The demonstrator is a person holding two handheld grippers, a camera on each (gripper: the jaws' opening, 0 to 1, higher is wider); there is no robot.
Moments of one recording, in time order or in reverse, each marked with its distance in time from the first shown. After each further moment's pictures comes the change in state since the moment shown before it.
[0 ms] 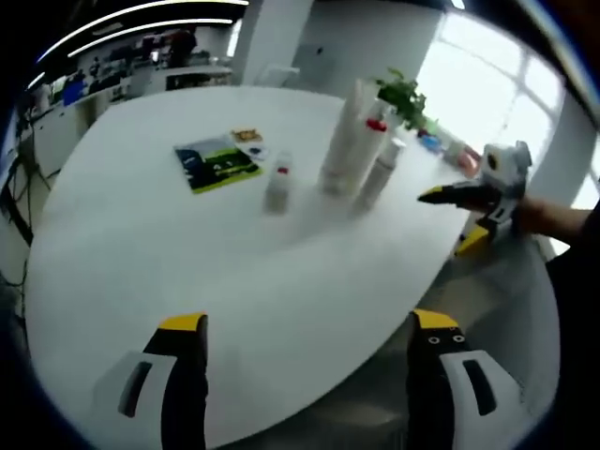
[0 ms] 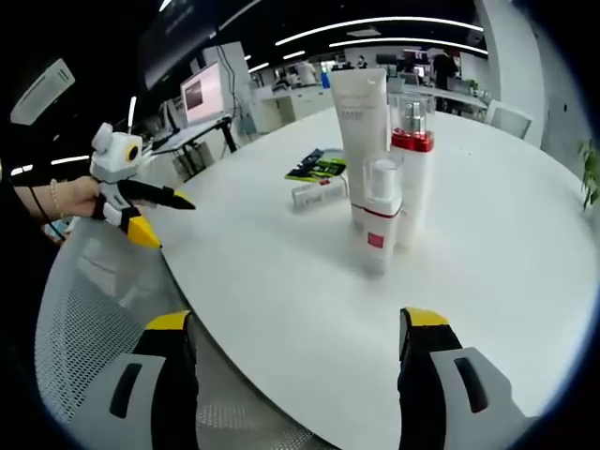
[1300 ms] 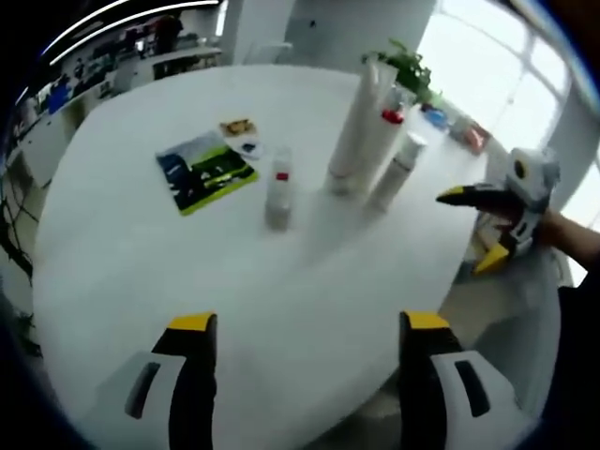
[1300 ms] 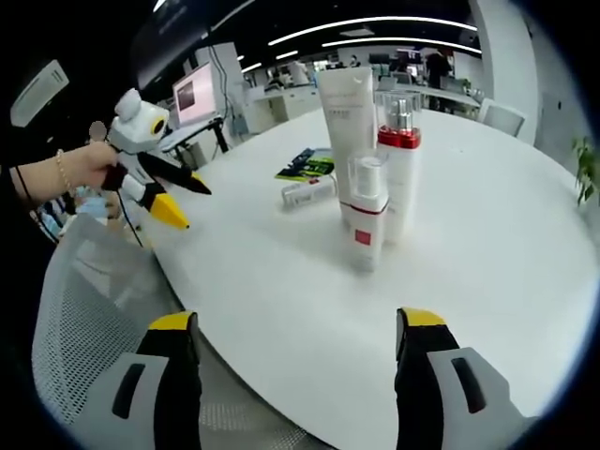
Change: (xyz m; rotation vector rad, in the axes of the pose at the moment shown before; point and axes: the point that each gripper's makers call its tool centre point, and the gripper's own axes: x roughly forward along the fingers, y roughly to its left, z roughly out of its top) left arm 0.039 0.008 0.041 0.079 0.160 0.015; right arm -0.003 -0.010 -0.002 0.012 0.002 -0.029
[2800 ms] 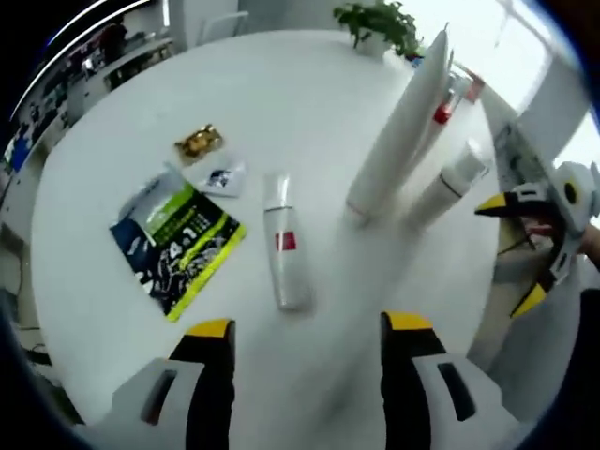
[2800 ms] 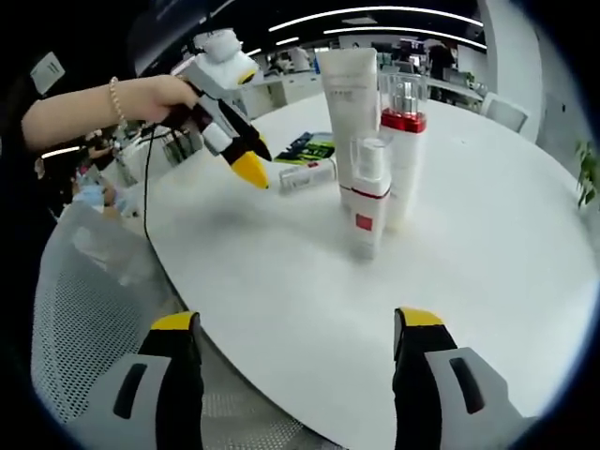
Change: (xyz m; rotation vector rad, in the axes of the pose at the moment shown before) left arm 0.074 0.021 0.075 0.210 0.192 -0.015; right arm 0.006 -0.003 -0.015 -0.019 0.074 -0.008
